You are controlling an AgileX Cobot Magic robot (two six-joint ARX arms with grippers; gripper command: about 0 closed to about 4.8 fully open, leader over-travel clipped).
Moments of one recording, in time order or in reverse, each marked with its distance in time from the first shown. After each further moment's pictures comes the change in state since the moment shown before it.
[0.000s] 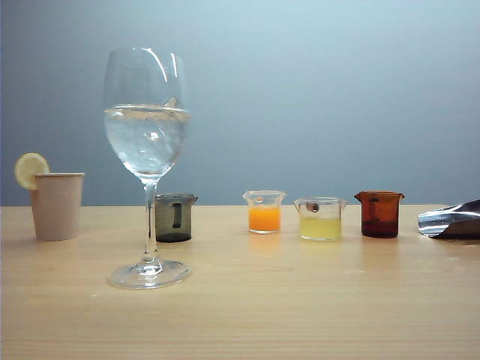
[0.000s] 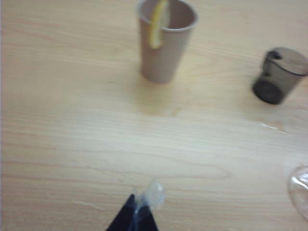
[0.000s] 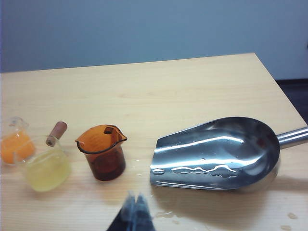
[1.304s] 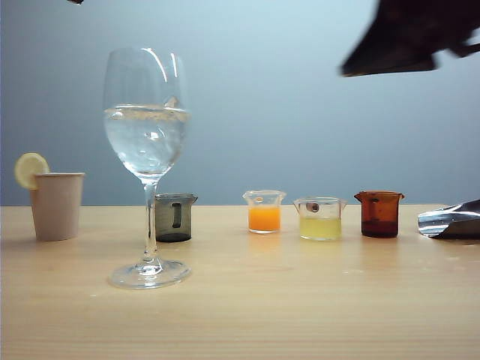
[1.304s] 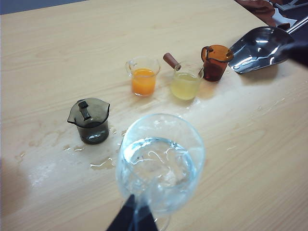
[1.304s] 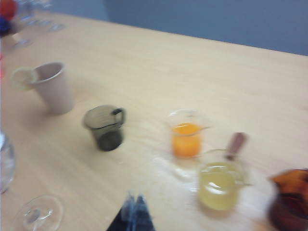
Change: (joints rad) left arm -0.692 0.598 0.576 -0.003 -0.126 0.000; right arm 0.495 0.360 0.400 -0.171 -0.088 -0.043
